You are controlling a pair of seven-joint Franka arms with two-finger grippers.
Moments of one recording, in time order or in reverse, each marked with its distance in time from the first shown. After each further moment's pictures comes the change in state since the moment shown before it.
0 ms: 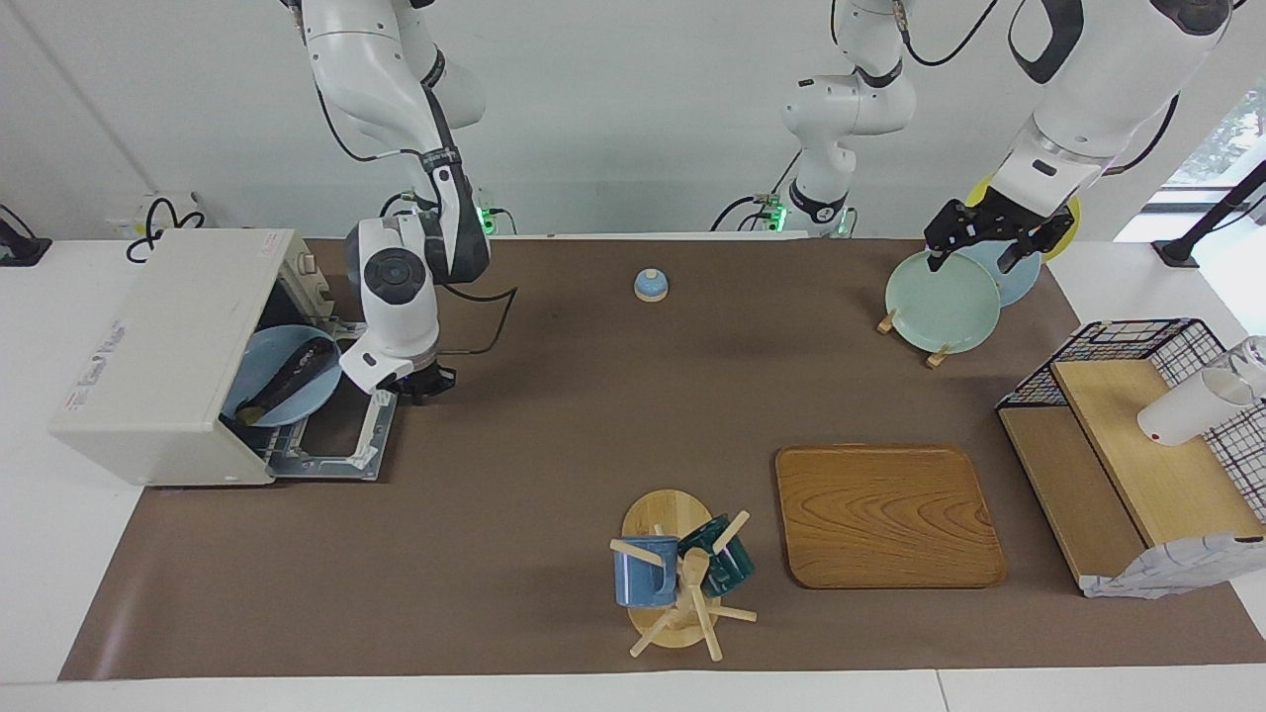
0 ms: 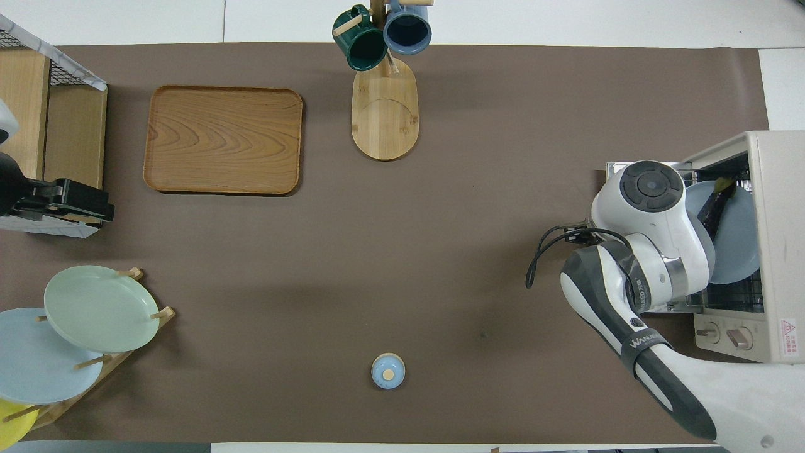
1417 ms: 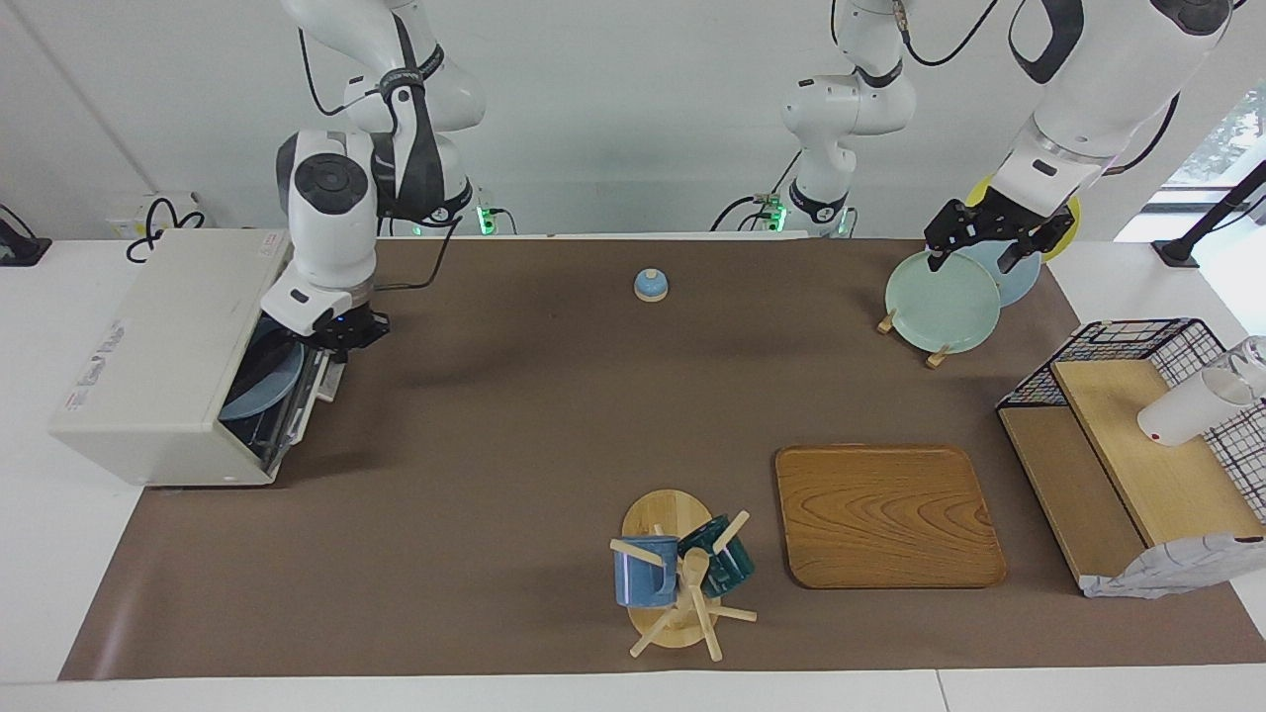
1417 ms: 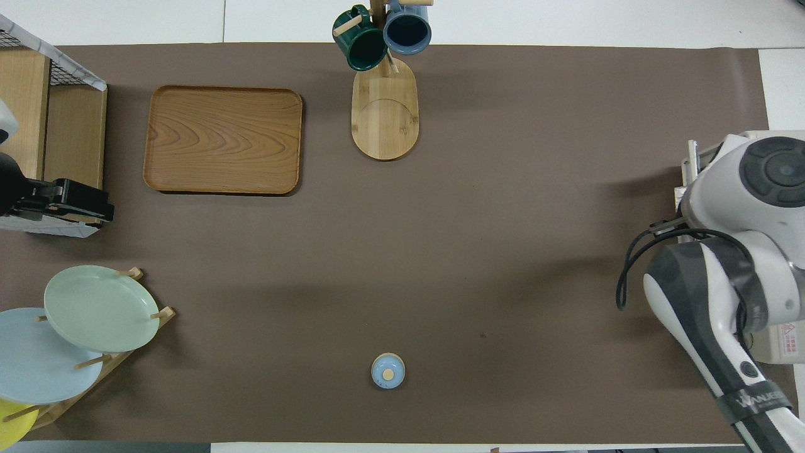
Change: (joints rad) left arm 0.000 0.000 0.000 0.000 0.000 0.000 0.000; right arm -0.131 -0.235 0.020 0.088 -0.129 -0.252 -0.342
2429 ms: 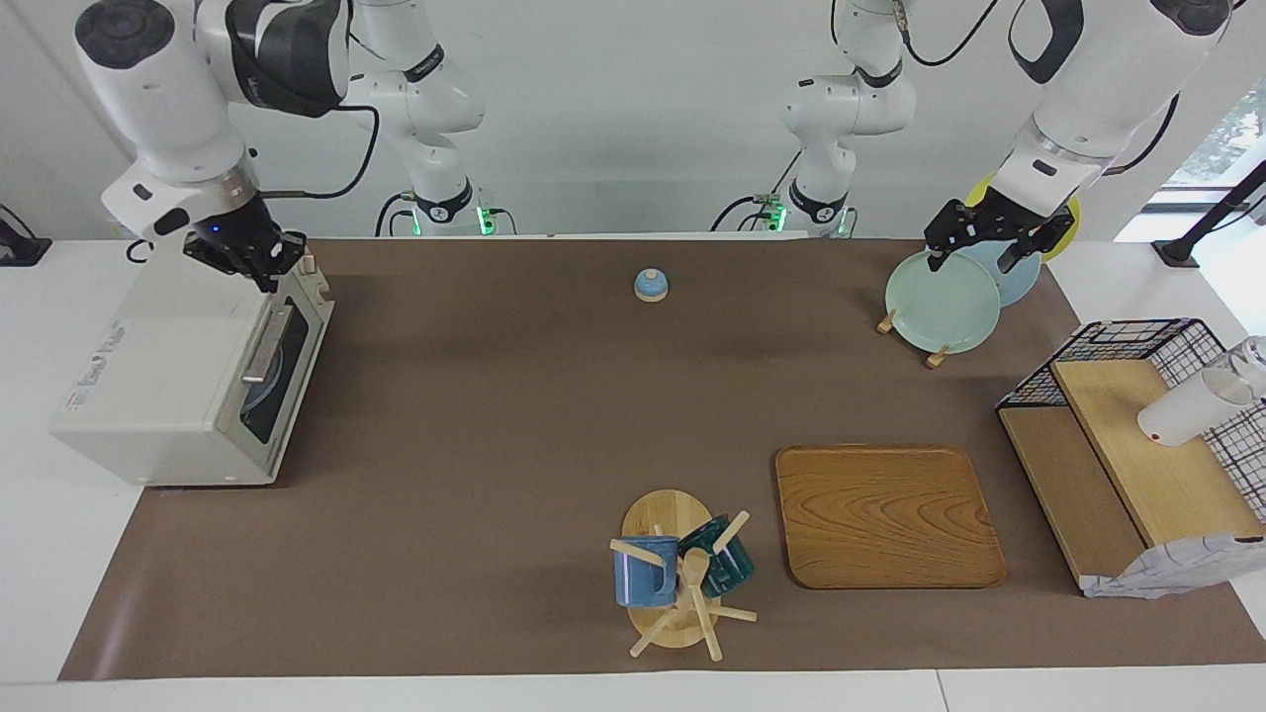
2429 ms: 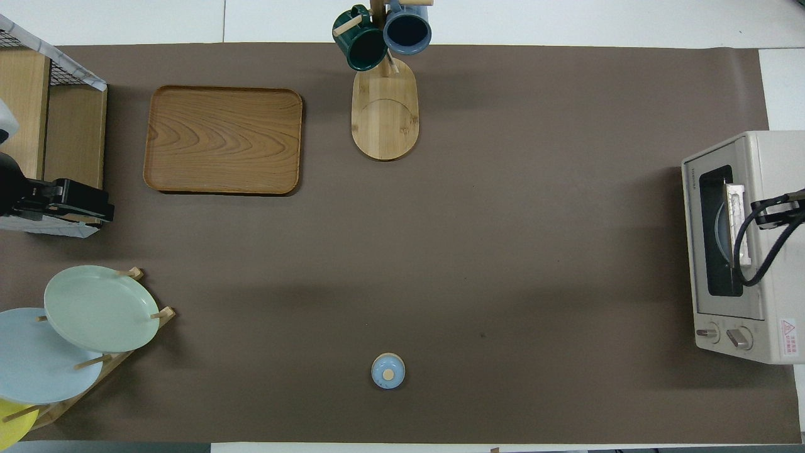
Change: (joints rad) left arm 0.000 0.000 0.000 0.000 0.000 0.000 0.000; right arm -0.059 -0.019 -0.022 0.396 0.243 -0.429 -0.081
